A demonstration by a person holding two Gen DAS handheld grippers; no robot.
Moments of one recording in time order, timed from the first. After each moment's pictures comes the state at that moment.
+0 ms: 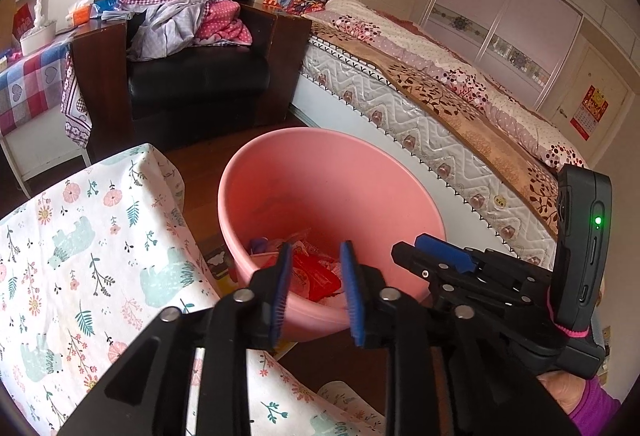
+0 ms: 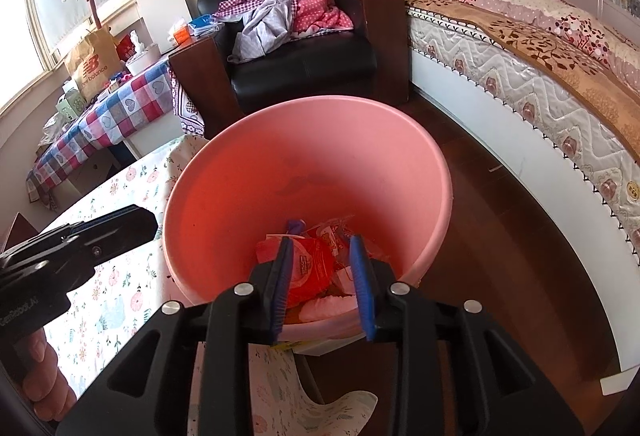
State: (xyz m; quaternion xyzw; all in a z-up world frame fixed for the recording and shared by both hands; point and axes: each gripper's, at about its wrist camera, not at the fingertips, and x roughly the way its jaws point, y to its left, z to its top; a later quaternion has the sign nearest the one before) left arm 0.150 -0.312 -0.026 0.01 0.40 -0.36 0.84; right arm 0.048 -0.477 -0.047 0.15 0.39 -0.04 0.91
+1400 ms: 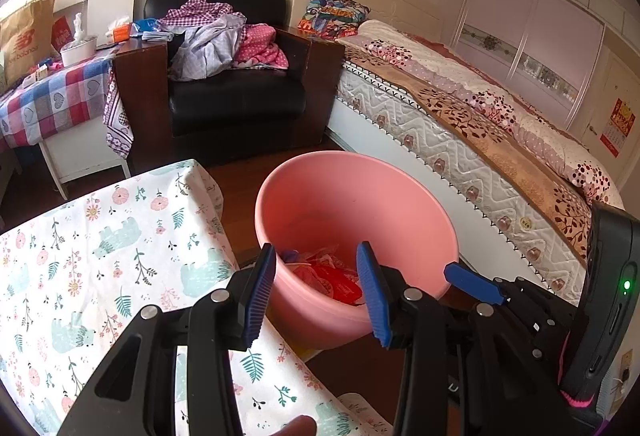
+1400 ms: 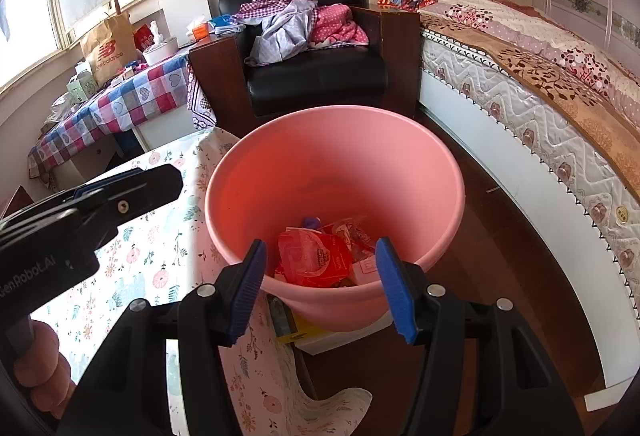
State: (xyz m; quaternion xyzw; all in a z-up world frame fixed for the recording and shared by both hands) left arm 0.120 -0.301 -0.001 0.01 0.37 -0.29 0.88; right arm 0.021 -0.441 -0.028 0.10 0.38 -0.03 0.92
